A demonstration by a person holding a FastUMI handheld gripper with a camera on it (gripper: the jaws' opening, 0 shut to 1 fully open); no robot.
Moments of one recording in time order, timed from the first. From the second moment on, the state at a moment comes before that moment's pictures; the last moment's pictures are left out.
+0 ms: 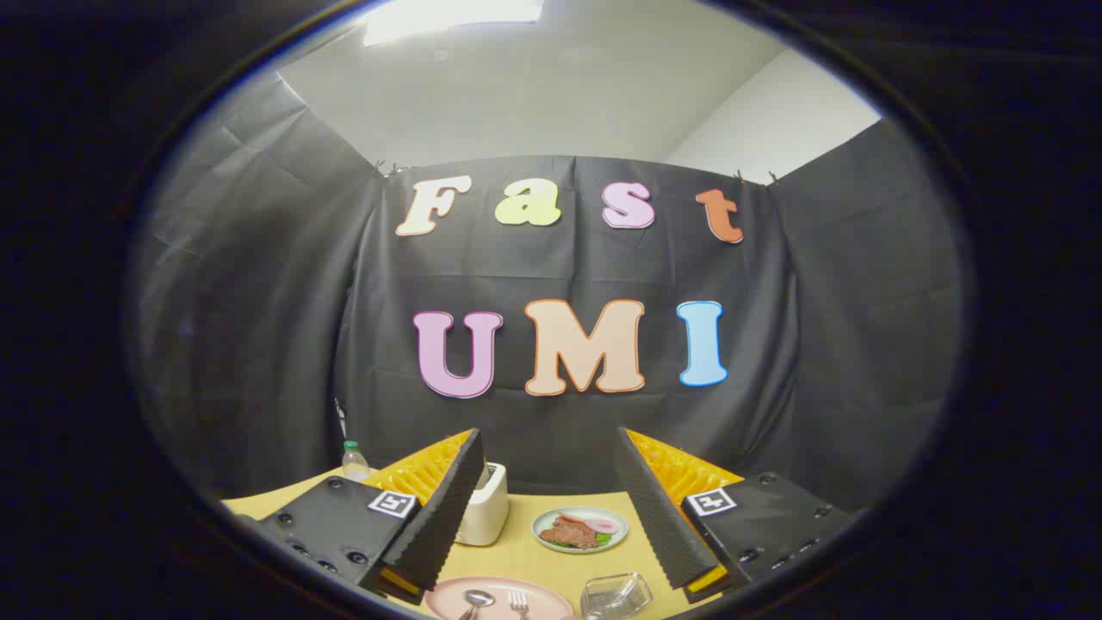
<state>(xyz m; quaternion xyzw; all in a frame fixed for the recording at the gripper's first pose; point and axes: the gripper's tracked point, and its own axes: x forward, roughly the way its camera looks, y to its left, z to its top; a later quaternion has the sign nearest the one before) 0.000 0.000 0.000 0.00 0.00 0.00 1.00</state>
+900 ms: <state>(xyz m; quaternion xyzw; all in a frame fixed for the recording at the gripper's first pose) 0.002 0.008 -0.042 0.00 0.05 0.06 1.00</state>
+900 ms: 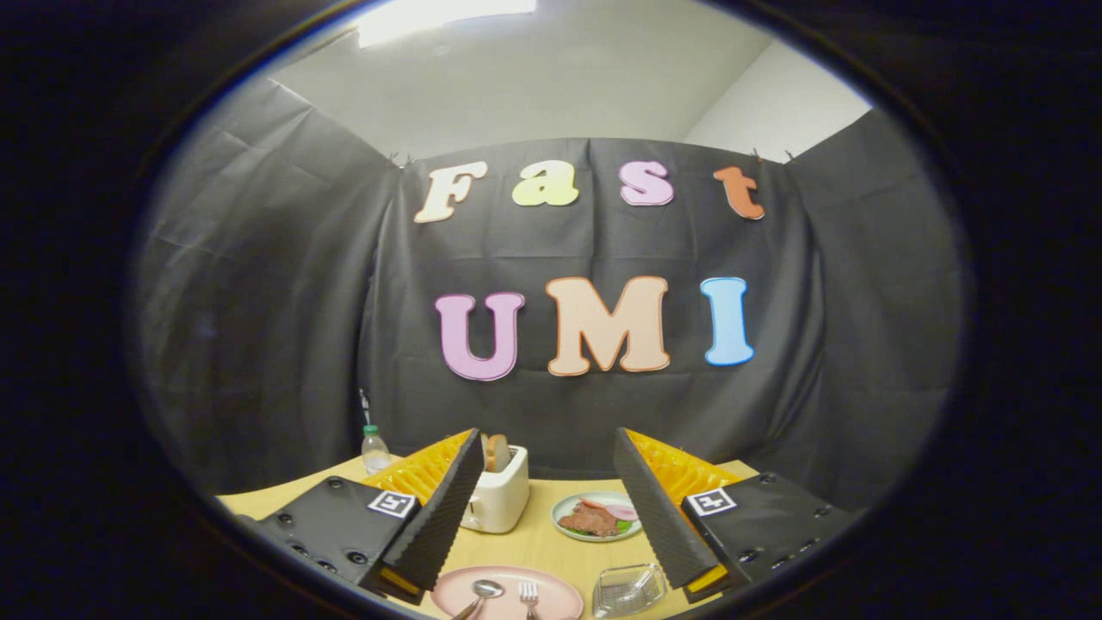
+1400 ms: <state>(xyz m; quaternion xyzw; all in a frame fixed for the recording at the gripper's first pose) -0.009 0.014 -0.140 -0.03 0.17 0.10 0.98</state>
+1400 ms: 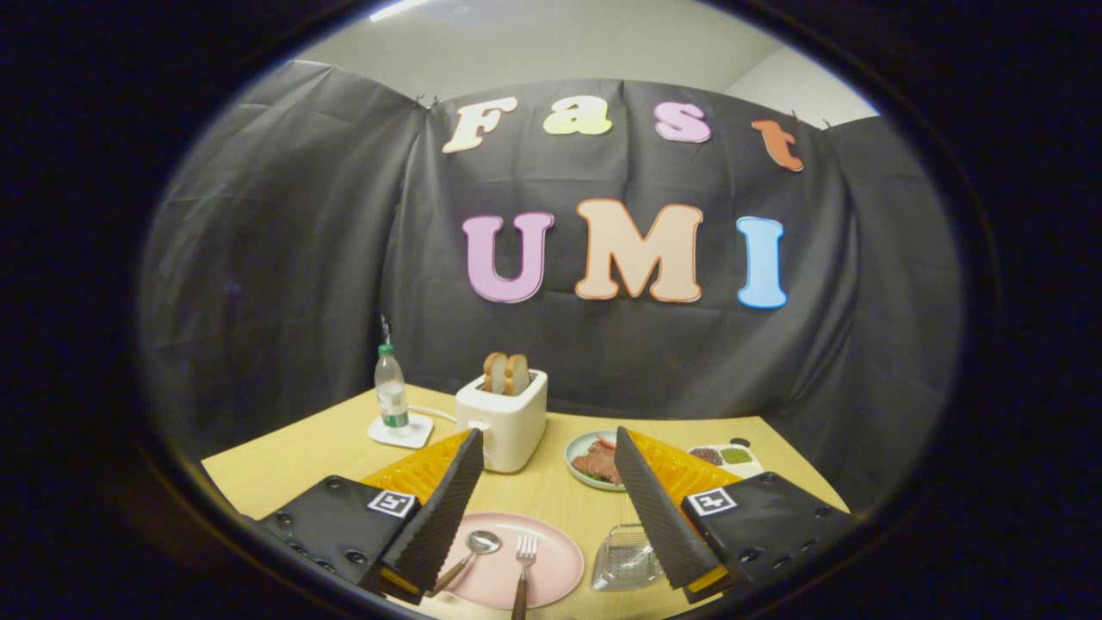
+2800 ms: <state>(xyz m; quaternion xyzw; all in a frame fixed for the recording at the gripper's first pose) -0.088 0.014 -0.373 -0.08 0.45 0.15 0.88</state>
